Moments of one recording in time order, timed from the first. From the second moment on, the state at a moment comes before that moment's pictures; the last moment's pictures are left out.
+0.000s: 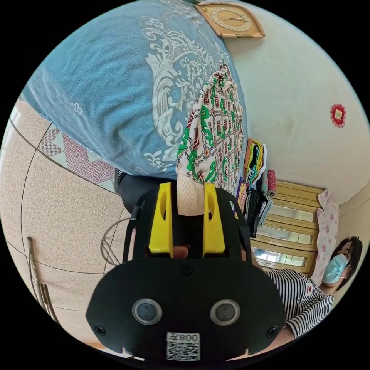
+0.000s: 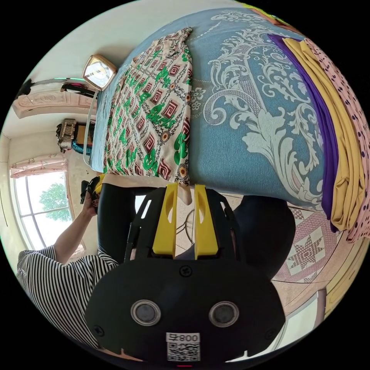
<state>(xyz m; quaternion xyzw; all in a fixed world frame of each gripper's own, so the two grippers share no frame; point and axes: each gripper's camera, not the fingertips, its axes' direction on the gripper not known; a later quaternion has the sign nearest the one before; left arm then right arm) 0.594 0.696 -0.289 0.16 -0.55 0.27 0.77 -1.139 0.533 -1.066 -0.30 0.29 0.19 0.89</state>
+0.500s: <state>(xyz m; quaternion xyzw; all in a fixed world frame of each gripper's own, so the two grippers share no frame) 0.558 0.727 -0.333 0.17 -0.54 0.28 0.78 -1.095 0.624 -1.032 -0.31 0.28 0.21 0.88</state>
